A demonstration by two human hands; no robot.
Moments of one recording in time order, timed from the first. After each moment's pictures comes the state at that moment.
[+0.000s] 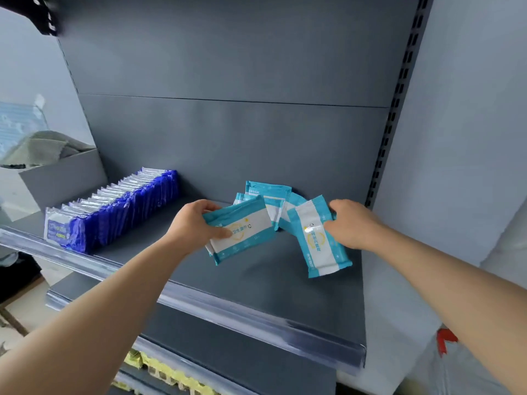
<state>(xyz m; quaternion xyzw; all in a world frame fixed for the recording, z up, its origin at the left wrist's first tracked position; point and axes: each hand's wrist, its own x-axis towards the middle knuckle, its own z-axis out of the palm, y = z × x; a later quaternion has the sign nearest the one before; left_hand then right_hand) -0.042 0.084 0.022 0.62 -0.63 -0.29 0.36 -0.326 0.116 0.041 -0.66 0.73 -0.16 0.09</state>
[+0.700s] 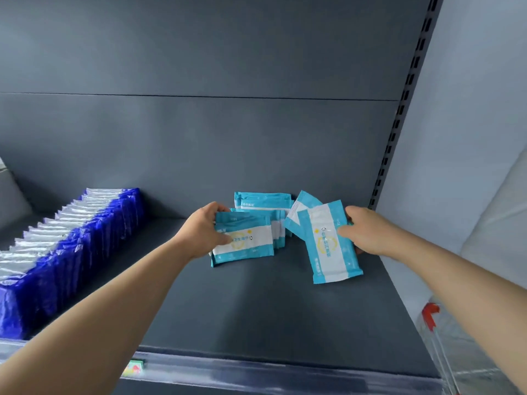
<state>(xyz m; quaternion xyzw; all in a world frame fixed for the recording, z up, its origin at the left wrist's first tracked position) -0.032 -0.052 -0.007 0.50 -0.76 -0.31 0.26 -0.312 0.076 0.025 -0.54 0.78 -0.23 0.22</state>
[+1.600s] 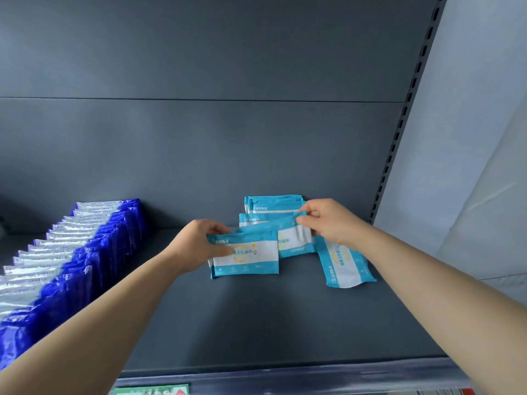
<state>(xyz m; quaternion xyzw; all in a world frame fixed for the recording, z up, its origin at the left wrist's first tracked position) 0.023 -0.085 -0.015 0.43 -0.81 -0.33 0.21 -0.232 0.022 0.015 -0.55 0.71 -0.36 0.25</state>
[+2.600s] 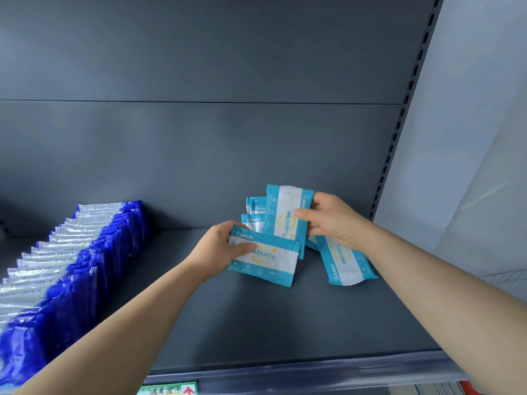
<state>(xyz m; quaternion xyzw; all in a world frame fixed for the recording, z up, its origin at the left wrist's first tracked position) 0.002 -0.059 -0.019 0.39 -0.74 -0.49 0.25 -0.214 0.030 0.026 -0.47 0.64 -0.48 0.37</state>
